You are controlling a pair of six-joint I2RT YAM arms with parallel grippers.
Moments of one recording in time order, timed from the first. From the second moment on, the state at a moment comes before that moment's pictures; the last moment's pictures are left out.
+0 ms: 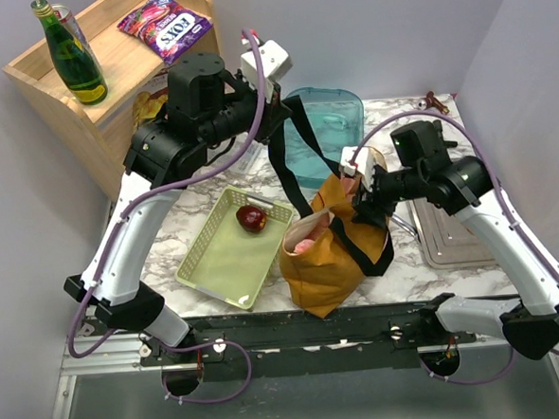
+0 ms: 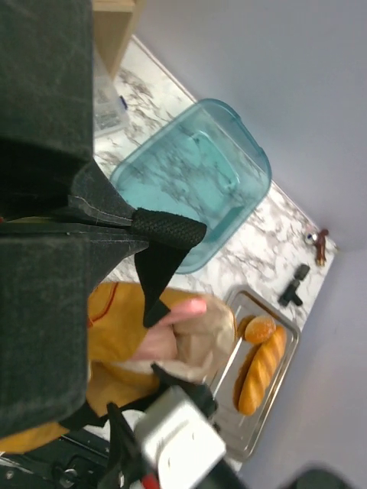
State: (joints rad) left arm -0.69 1.55 2.21 -0.86 0.25 0.12; right arm 0.51 1.21 1.43 -1.07 -0.50 -0.64
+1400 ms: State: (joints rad) left arm -0.57 1.58 2.08 -0.86 0.35 0.08; right arm 0.57 1.23 1.43 -1.03 -0.40 -0.87
